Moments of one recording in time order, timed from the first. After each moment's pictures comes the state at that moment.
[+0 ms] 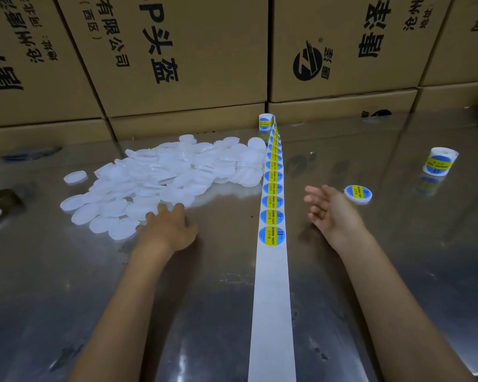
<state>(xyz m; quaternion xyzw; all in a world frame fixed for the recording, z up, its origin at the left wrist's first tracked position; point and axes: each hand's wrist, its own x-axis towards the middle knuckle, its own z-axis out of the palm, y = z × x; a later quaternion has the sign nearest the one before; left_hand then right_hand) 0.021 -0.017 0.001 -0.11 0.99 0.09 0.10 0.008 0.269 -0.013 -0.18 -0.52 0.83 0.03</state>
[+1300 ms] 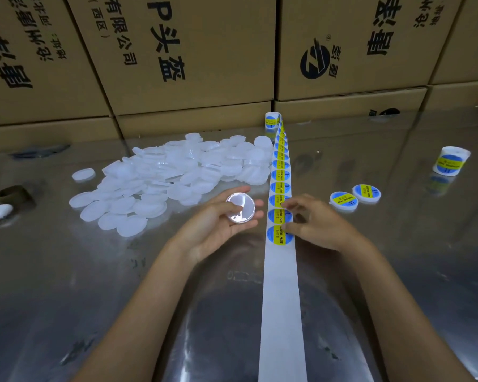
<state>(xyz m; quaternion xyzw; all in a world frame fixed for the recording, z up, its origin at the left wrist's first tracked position) 0.012 0.025 -0.015 0.07 0.52 0.83 0.18 0.016 0.254 -0.020 0.10 -0.91 0.39 0.02</state>
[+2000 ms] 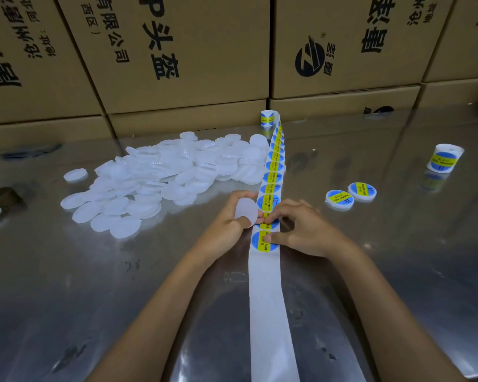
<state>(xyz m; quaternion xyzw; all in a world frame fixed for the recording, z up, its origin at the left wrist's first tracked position) 0.017 0.053 -0.028 0.13 0.77 0.62 0.05 0.027 0.240 -0.022 0.14 -0.94 0.32 0.03</state>
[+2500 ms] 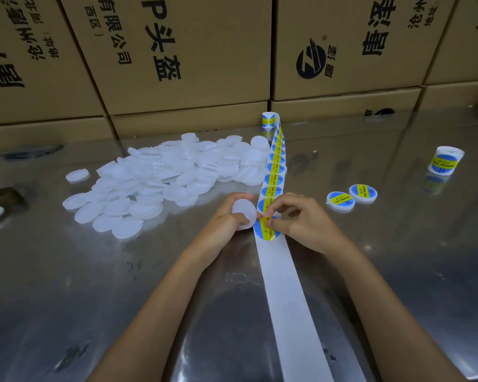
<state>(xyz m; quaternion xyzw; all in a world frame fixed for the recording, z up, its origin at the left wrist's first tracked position) 0.014 0.050 -0.022 0.06 0.76 0.64 0.08 0.029 0.232 -0.016 0.14 -0.83 0.53 0.06</state>
